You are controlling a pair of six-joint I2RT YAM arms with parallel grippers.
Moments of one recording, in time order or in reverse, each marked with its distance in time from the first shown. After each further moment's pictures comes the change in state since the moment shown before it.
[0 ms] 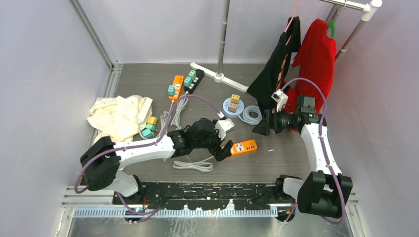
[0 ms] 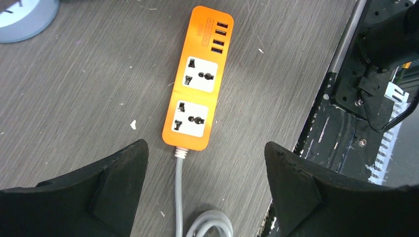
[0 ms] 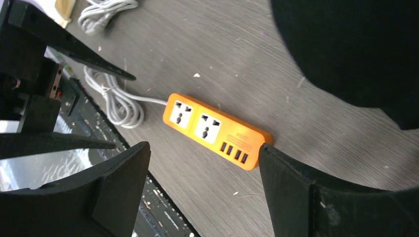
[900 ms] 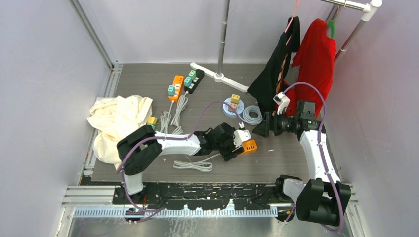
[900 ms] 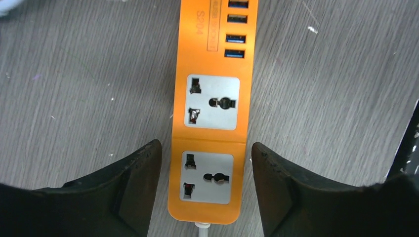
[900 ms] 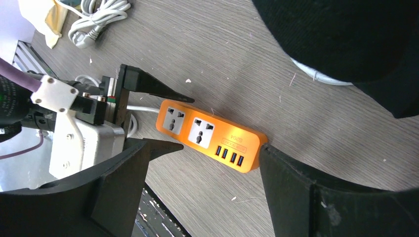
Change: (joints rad) left arm -0.042 0.392 0.164 0.081 -0.042 0.223; right arm -0.024 -0.079 -0.101 0.129 0.048 0.109
